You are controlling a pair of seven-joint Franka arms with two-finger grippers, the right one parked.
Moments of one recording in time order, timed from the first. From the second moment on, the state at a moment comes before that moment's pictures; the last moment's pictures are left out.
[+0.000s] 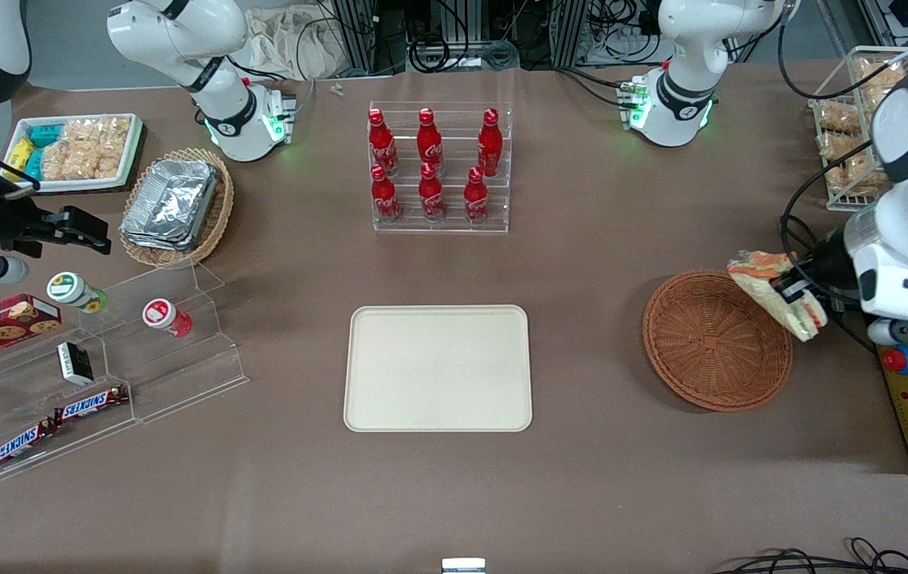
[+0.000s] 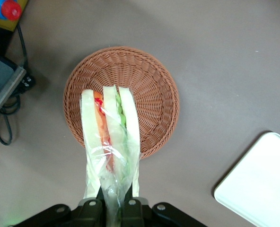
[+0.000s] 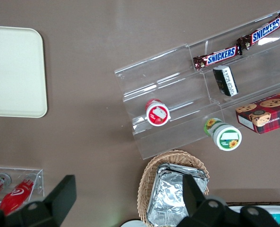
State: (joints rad) arm 0.13 0.15 -0.23 -1.56 0.03 1.66 -0.67
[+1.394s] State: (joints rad) arm -0.18 0.82 -0.55 -1.35 0.29 2.04 -0.62
